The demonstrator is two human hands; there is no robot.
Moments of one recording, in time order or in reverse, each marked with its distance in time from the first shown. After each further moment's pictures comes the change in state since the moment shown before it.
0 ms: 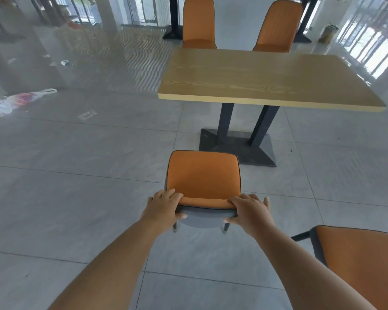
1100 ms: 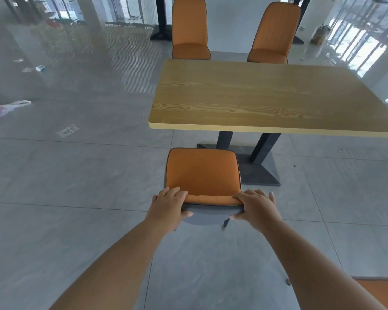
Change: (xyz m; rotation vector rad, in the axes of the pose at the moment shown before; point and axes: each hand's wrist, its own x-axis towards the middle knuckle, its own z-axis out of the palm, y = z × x) left_hand 0.230 -0.053 -0.082 -0.030 0.009 0.048; right_hand 0.232 0.007 -0.073 -0.005 -0.009 0.046
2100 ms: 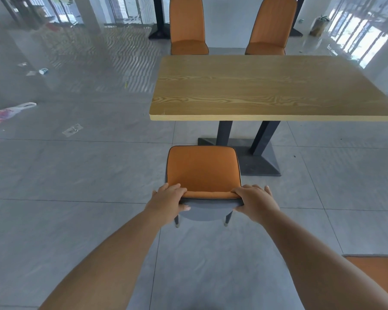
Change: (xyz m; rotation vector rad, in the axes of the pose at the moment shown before) left_hand -0.051 0.013 -0.007 -0.041 -0.102 0.005; right_hand -0.045 -0.003 0.015 0.038 -0.023 -0.022
